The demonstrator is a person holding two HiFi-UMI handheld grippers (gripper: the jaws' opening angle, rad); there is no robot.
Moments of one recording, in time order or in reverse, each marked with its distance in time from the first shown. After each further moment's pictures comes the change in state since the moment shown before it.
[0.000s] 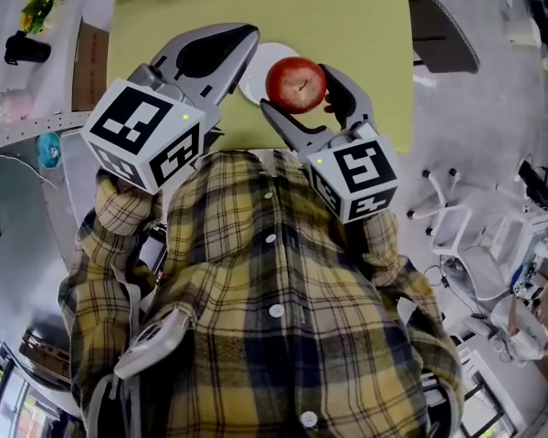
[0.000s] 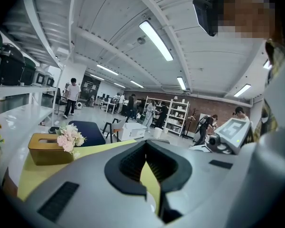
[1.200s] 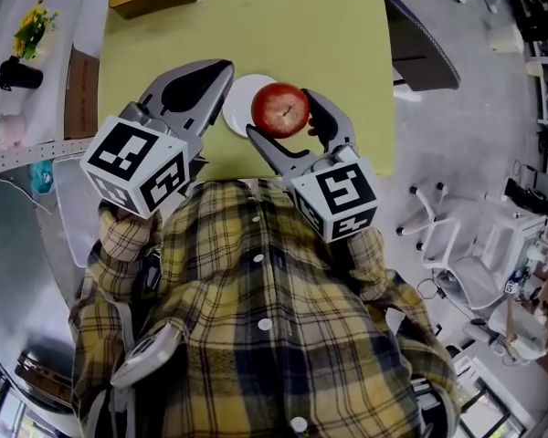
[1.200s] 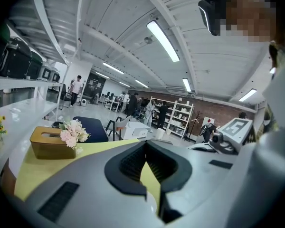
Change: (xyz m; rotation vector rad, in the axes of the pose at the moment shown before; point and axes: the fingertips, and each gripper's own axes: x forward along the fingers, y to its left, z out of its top) left arm 0.007 0.014 -0.003 -0.062 0.001 0.030; right arm 0.001 -0.015 0.012 0.001 -0.018 -0.017
